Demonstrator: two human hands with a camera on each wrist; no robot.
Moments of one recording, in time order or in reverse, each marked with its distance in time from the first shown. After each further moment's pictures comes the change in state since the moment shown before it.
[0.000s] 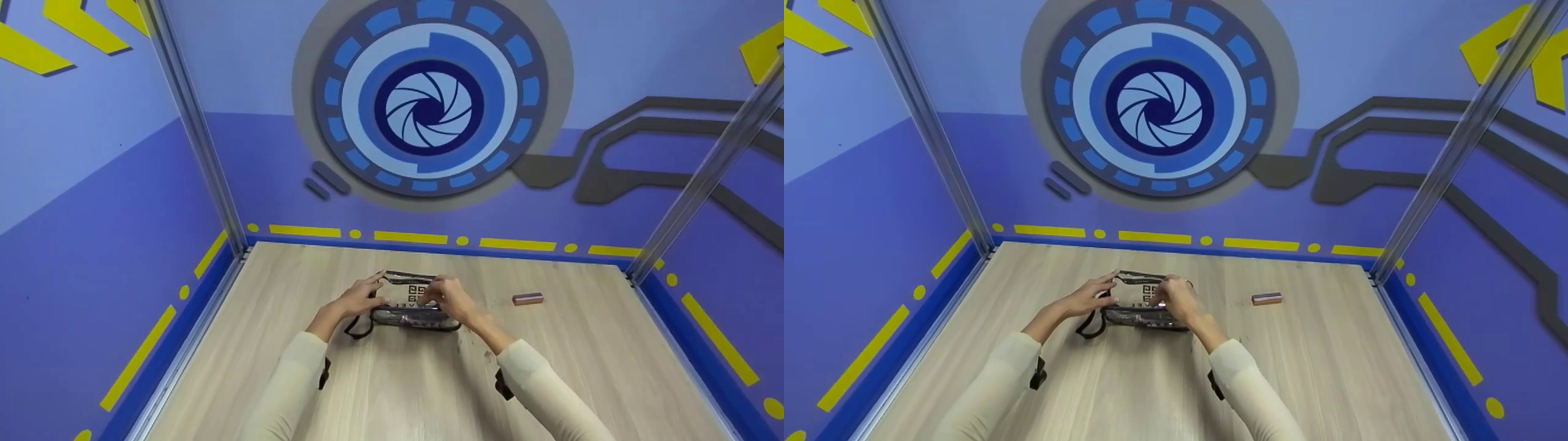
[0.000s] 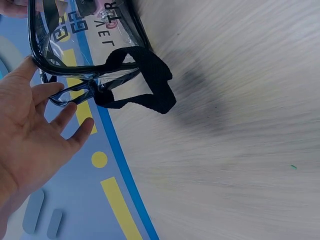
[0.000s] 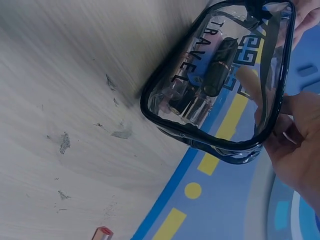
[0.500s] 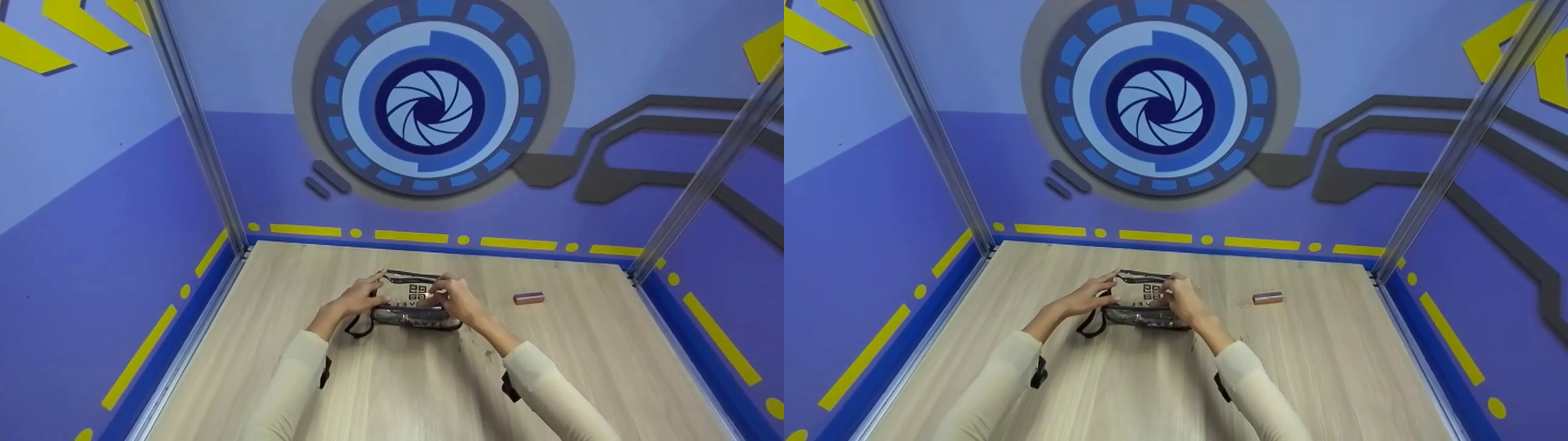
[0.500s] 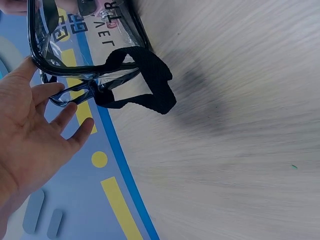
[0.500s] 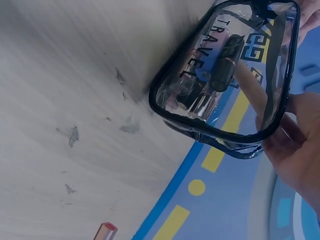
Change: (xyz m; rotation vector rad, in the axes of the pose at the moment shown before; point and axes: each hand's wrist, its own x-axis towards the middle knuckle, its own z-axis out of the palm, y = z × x) left_hand 0.000 0.000 0.001 0.014 0.007 -0.006; right_hand -0.007 0.006 0.001 -0.077 0.130 0.002
